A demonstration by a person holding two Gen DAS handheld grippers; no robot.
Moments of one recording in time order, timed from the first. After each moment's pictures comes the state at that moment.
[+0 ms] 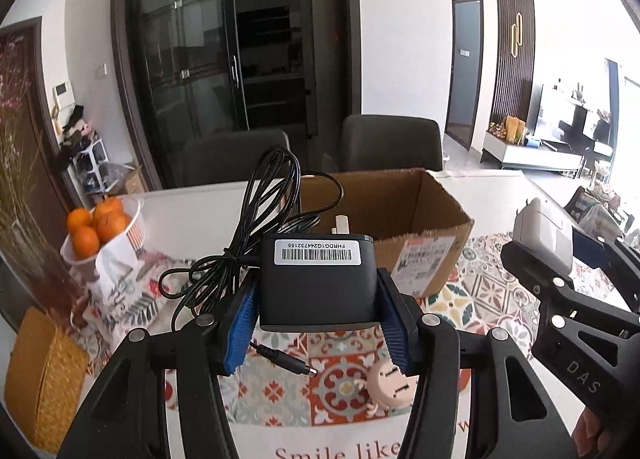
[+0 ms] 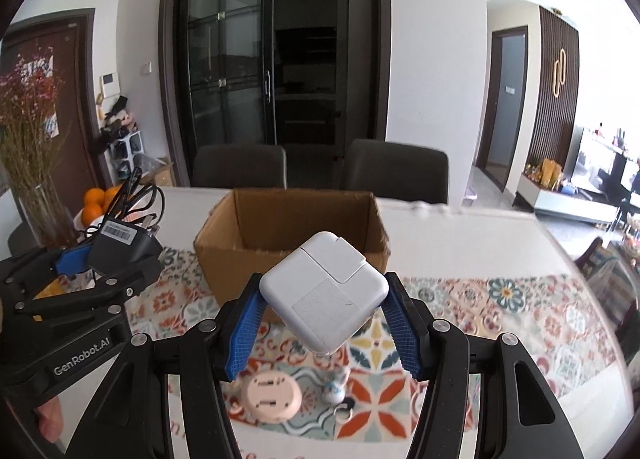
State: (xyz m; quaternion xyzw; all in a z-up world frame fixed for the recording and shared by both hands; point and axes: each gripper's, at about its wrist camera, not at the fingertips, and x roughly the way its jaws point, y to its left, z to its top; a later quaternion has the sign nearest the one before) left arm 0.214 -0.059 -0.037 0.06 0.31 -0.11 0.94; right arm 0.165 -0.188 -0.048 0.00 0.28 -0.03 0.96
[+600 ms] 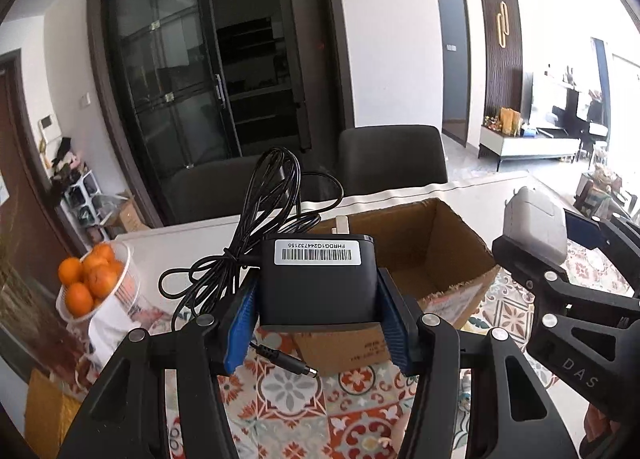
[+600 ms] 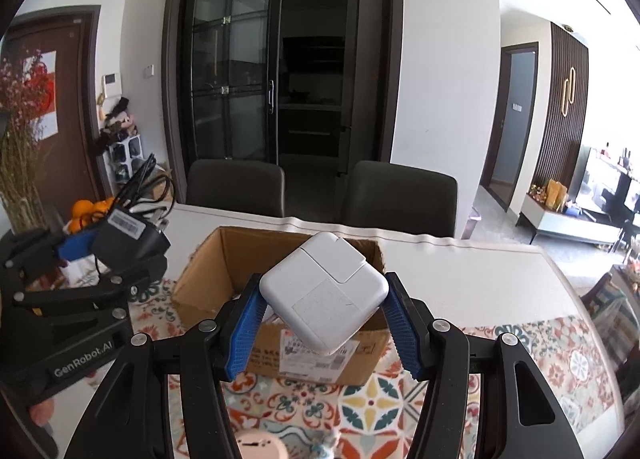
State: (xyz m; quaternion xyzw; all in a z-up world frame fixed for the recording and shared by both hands) left arm 0.284 -0.079 -0.026 0.10 0.29 -0.13 0.94; right arm 0.238 -0.196 -0.035 -0.03 0.27 -0.02 0.96
